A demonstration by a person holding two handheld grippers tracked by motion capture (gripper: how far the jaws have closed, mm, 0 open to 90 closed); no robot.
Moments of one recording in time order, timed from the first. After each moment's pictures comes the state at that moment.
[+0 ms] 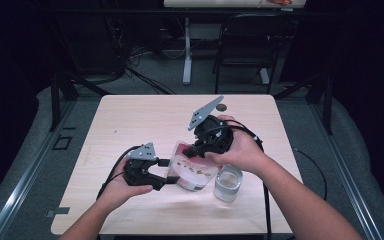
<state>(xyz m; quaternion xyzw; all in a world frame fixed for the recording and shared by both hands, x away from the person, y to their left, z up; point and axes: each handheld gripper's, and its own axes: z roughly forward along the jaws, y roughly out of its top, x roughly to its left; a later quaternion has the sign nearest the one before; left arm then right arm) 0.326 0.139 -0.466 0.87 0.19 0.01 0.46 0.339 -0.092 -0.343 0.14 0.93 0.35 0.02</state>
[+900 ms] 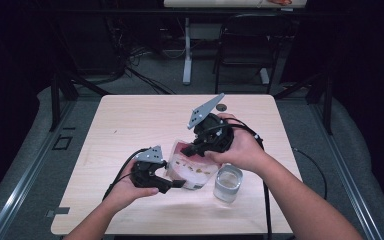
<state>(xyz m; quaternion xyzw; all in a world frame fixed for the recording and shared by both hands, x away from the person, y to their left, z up) 0.327 0.125 -0.477 0.87 0.17 -0.01 0.47 0.335 -0.091 -0.333 0.13 0.93 0.36 0.02</state>
